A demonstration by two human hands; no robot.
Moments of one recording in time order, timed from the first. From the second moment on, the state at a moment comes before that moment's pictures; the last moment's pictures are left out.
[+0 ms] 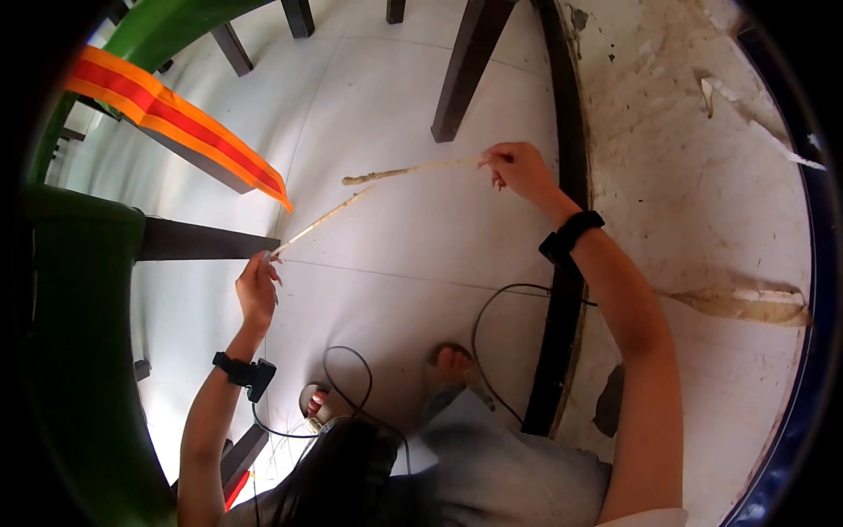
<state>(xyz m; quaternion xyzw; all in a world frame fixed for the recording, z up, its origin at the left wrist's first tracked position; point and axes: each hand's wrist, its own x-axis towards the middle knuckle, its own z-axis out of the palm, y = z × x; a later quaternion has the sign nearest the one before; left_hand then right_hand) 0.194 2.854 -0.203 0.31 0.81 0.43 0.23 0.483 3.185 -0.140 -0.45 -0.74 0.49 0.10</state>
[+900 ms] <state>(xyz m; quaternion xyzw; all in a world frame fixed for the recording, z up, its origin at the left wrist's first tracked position) 0.284 2.937 0.081 0.44 0.50 0.70 0.24 0.408 3.095 0.047 -0.13 -0.52 0.72 0.44</state>
